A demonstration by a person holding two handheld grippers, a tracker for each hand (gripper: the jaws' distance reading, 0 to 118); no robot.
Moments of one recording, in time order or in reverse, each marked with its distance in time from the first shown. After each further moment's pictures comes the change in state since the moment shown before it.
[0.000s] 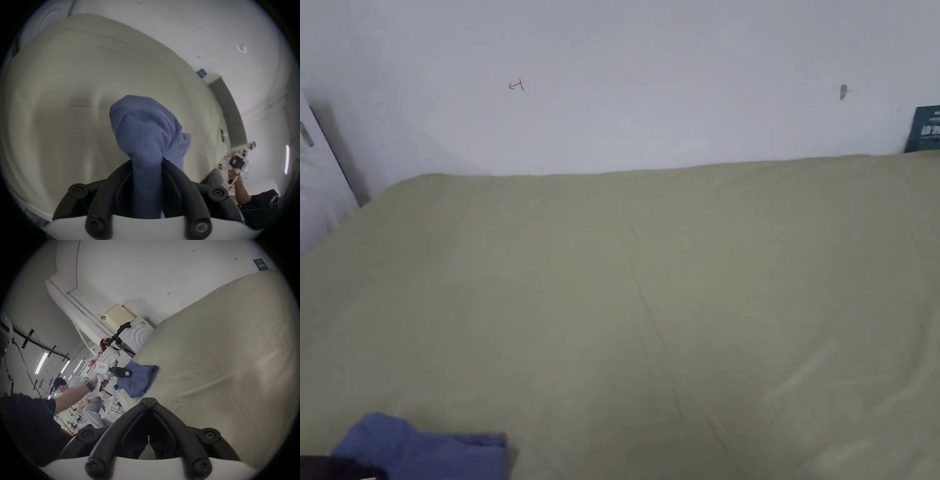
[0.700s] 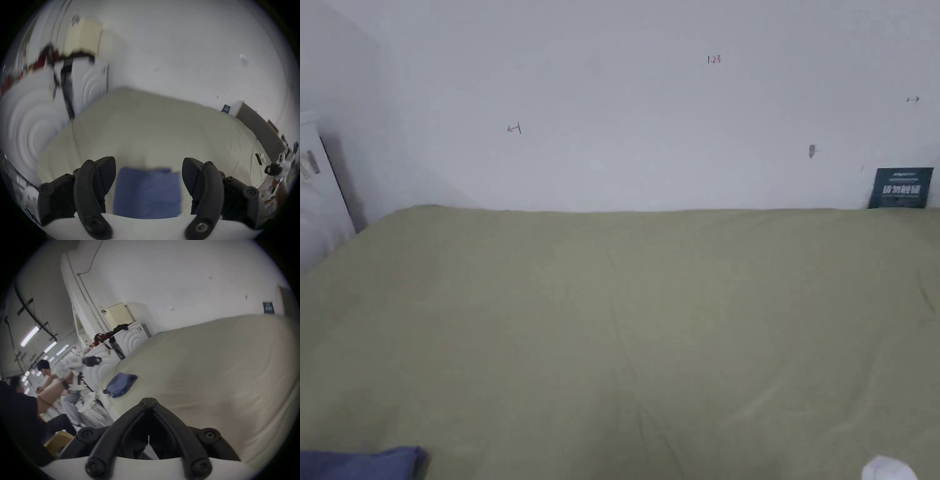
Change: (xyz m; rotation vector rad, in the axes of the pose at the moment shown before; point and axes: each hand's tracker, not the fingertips) left arm 0.159 -0.068 0.118 0.688 0.378 -0.271; right arm -0.057 0.046 0.059 0.092 -0.233 0.303
